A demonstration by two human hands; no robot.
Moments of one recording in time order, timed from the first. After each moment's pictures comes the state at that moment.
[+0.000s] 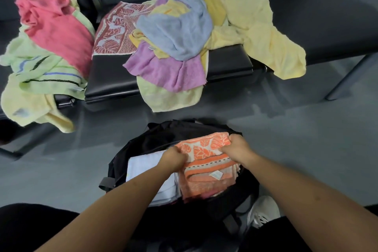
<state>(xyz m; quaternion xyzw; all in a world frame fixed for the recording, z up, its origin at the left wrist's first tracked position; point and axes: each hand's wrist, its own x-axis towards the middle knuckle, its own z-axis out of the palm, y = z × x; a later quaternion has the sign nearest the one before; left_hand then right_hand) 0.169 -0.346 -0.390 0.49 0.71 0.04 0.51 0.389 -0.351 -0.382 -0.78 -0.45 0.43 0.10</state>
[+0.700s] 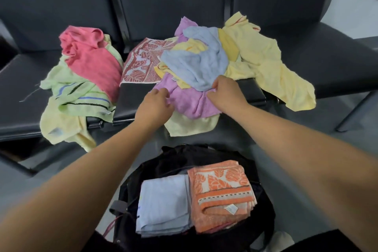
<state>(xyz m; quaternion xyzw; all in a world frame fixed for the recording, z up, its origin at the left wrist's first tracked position) 0.105 -0.232 -0.214 0.73 0.65 0.19 0.13 0.318 -0.231 -0.192 -0.68 -0.65 0.21 0.26</state>
